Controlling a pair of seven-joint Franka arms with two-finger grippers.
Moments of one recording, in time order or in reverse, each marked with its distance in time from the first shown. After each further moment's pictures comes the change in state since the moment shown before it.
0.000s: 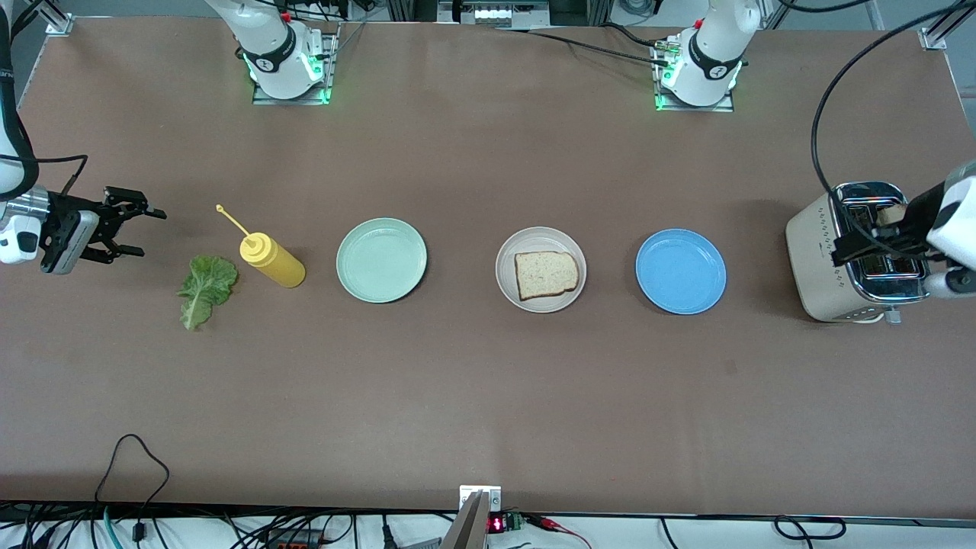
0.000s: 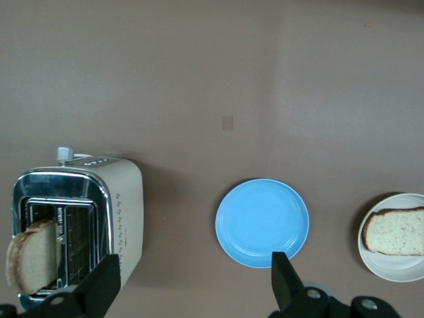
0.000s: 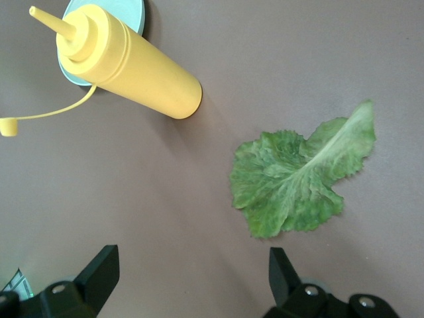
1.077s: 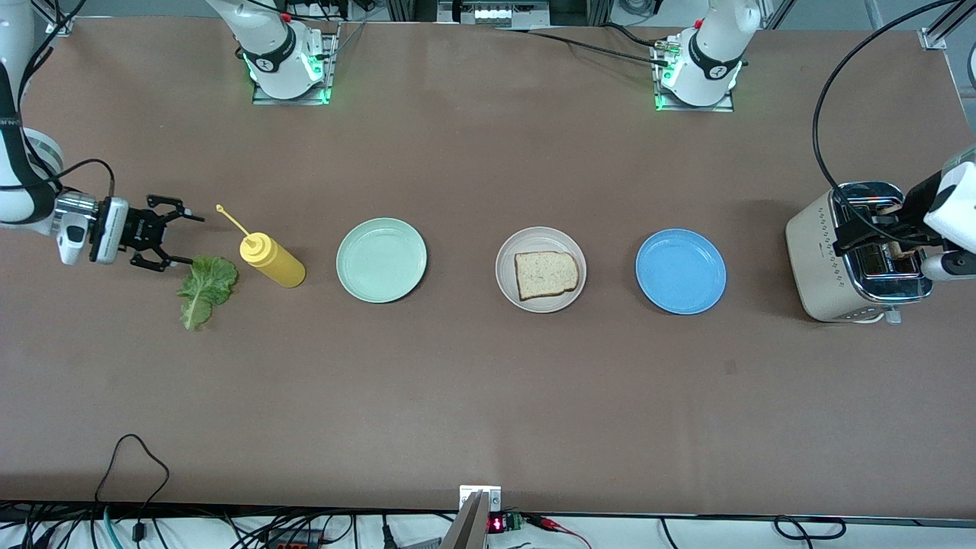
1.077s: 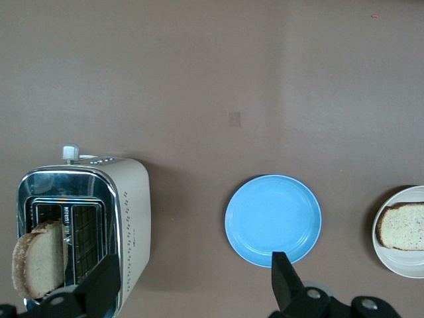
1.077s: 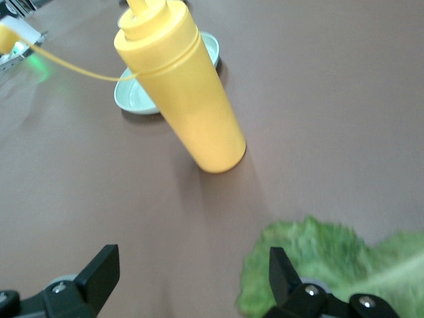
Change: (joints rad) left arm 0.014 -0.067 0.016 -0.139 -0.001 0.089 0.049; right arm -0.075 0.172 0.021 -0.089 0.423 -0.004 -0.700
